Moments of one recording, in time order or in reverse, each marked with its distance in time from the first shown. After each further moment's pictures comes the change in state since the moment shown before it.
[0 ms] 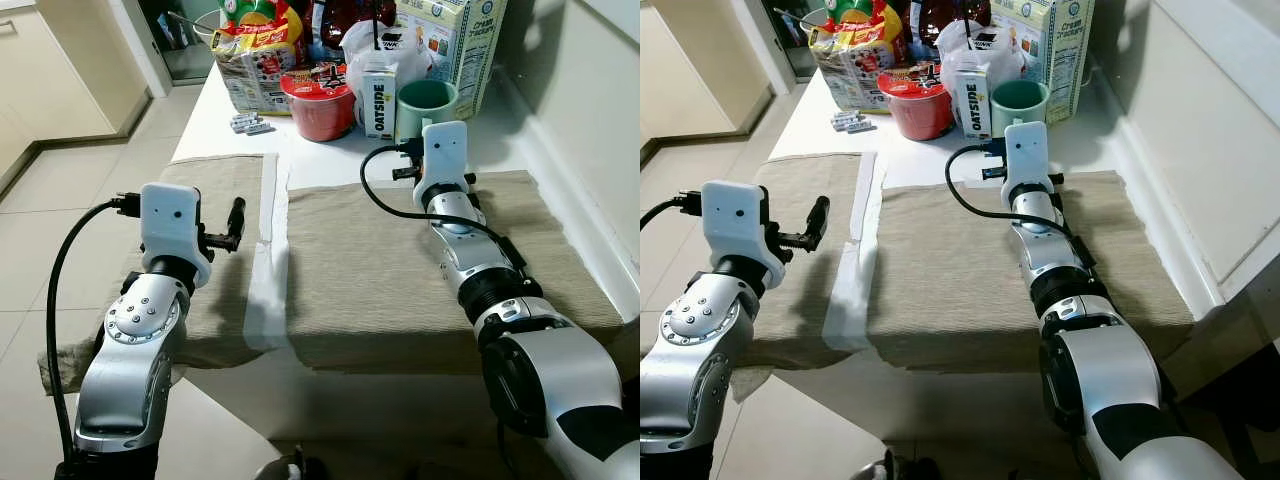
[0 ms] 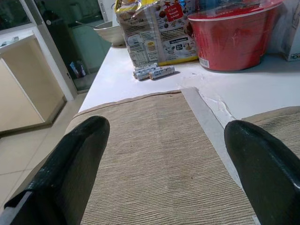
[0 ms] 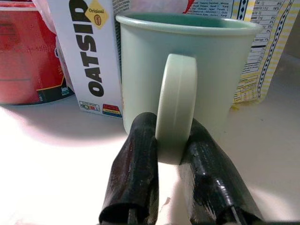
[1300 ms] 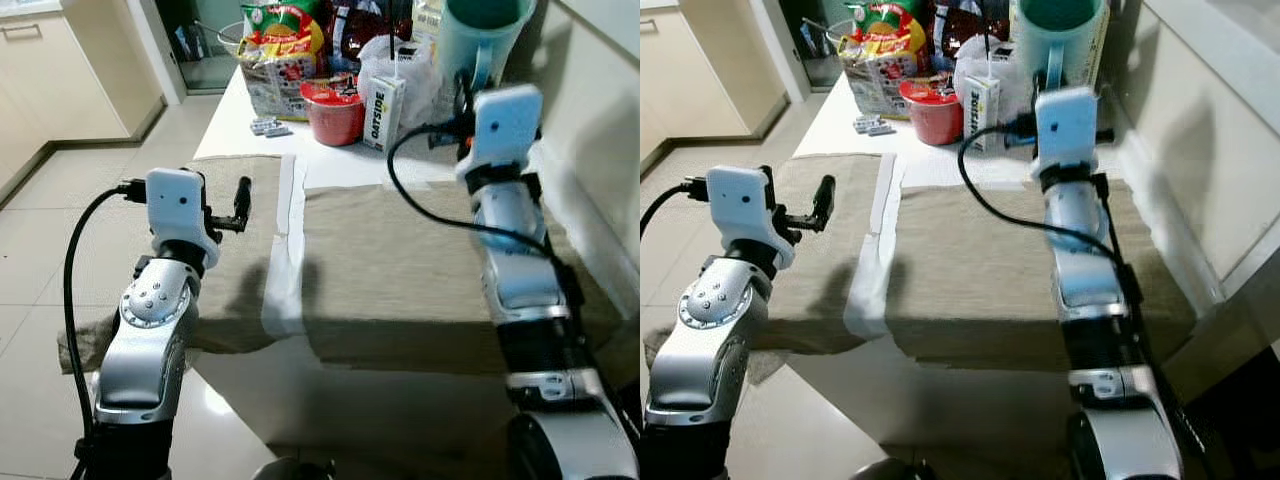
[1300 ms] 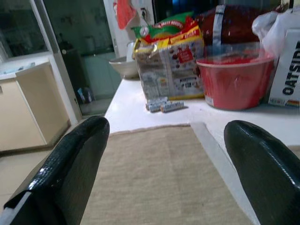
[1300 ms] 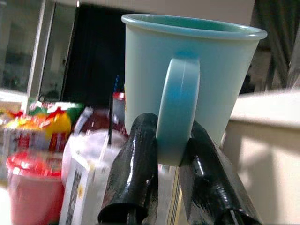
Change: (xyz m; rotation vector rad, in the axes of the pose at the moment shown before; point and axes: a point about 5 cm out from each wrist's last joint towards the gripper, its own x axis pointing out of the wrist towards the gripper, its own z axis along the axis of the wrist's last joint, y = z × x) left arm 0.018 -0.004 0.007 -0.030 -0.120 0.000; right arm -0.046 -0.030 0.083 -0.129 -0.475 -0.071
